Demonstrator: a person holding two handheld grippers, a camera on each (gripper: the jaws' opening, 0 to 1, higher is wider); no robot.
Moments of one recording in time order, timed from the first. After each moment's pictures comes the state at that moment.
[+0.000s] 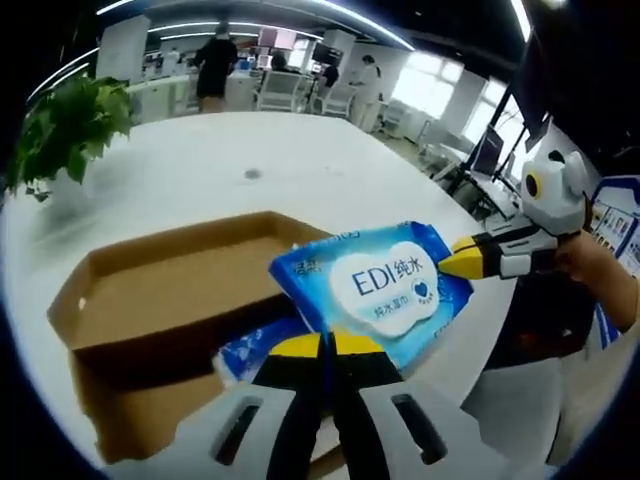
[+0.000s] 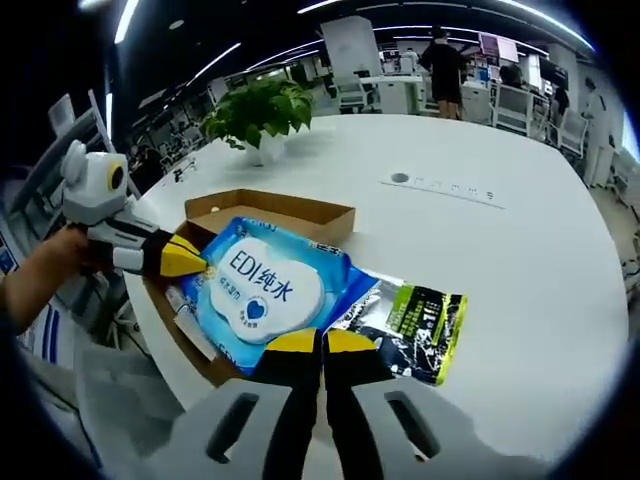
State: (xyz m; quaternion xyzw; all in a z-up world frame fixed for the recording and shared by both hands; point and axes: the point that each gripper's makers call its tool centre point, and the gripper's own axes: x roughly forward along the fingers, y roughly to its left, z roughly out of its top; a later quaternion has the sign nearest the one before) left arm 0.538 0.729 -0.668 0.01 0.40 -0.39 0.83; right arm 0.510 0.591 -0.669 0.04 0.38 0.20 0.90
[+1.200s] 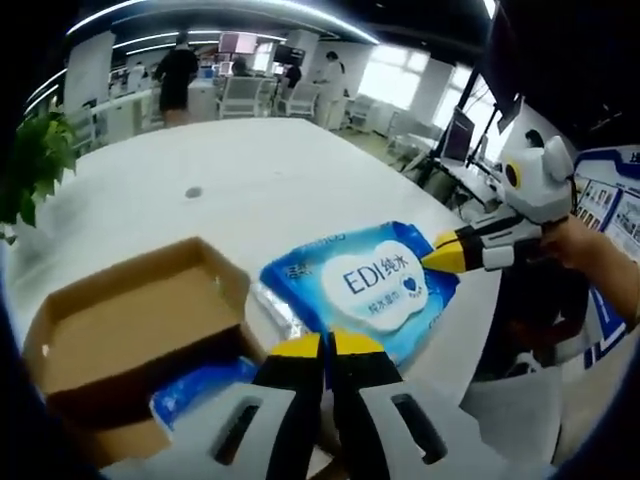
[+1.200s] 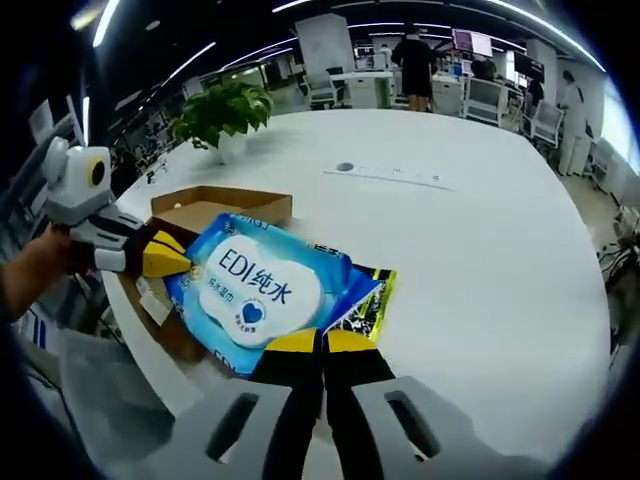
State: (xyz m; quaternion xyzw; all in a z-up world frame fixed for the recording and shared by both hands) left arm 0.525 0.645 -0.671 0.04 0.38 -0.45 0.81; right arm 0.497 0.511 -0.681 0.04 0.39 0.14 0.91
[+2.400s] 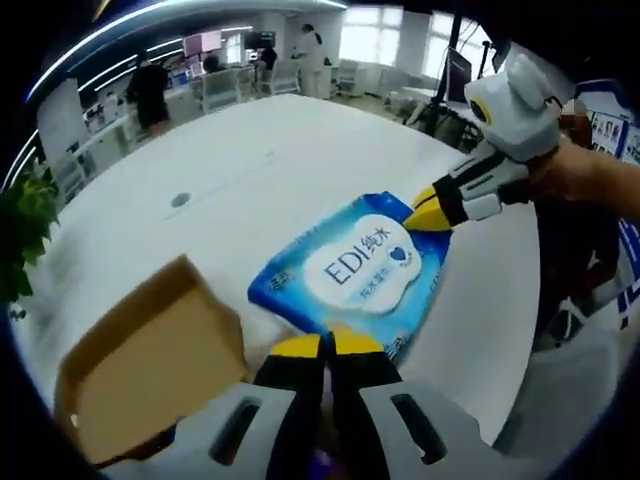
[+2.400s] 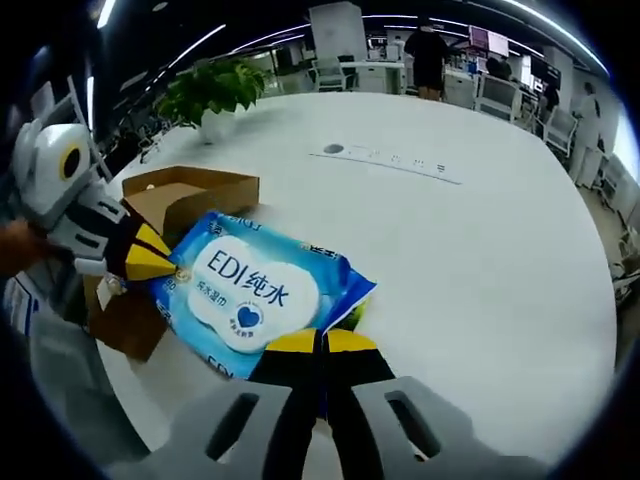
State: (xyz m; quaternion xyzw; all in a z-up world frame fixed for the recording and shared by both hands) left arm 0.558 0.618 -0.724 0.18 0.38 -0.45 0.79; right arm 0.555 0.485 -0.742 0.01 0.41 0.17 0.90
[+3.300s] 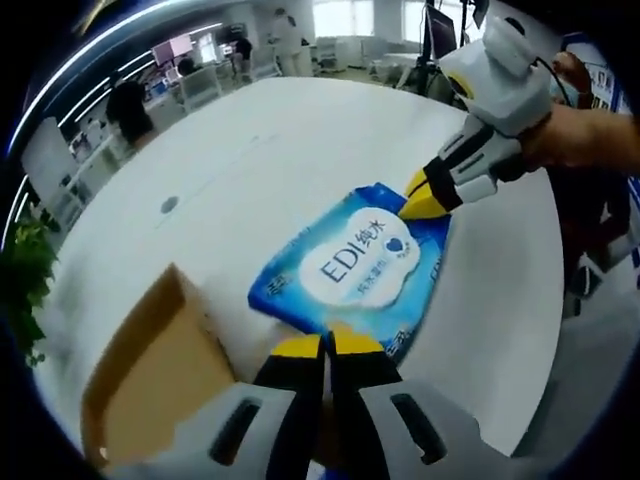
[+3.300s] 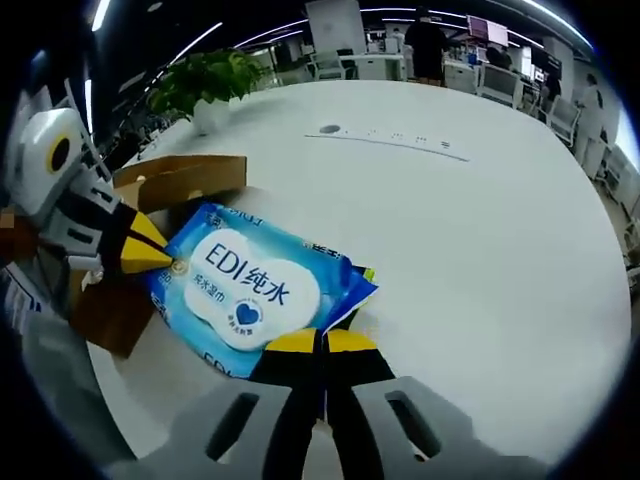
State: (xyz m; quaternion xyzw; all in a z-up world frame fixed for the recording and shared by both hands) left arm 0.566 0.616 -0.748 0.26 0.38 -0.45 0.77; right arm 0.560 0.485 -0.777 0.02 0.42 0.17 0.89
